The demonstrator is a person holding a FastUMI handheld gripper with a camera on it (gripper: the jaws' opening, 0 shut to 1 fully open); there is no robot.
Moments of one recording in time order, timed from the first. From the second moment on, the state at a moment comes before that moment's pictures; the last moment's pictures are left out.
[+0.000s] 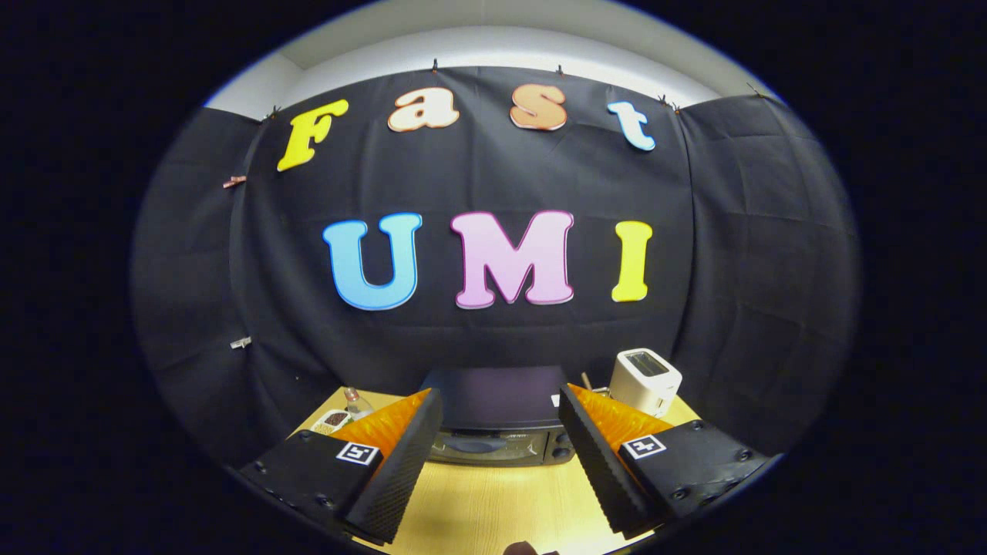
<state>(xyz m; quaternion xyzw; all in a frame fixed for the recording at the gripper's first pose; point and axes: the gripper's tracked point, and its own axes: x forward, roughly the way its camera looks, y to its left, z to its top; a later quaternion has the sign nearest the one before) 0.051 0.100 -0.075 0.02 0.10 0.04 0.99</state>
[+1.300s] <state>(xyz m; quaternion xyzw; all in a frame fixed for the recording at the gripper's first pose) 0.015 0.058 -0.012 0.03 0.04 0.01 1.00</state>
